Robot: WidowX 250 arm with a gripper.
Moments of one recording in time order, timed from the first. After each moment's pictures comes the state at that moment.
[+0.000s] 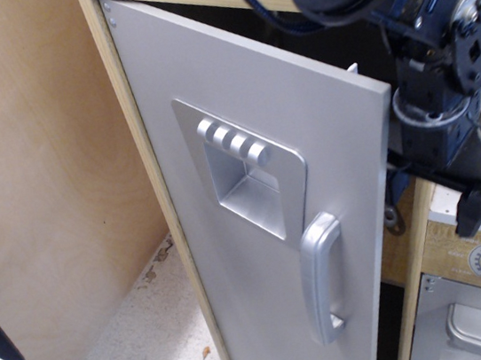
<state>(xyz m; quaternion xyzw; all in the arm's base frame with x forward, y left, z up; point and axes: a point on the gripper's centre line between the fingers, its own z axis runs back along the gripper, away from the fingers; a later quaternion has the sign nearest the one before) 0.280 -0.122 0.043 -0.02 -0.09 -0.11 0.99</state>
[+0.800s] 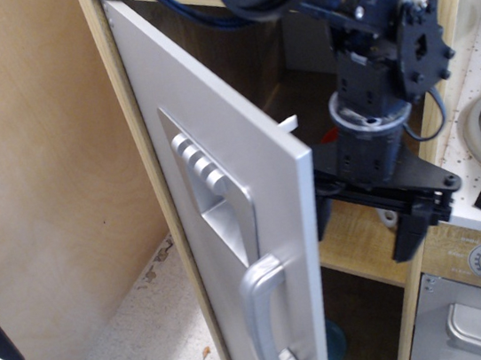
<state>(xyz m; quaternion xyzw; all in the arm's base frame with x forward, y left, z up) 0.232 -0.085 0.065 0.02 -0.01 0.06 1.00</state>
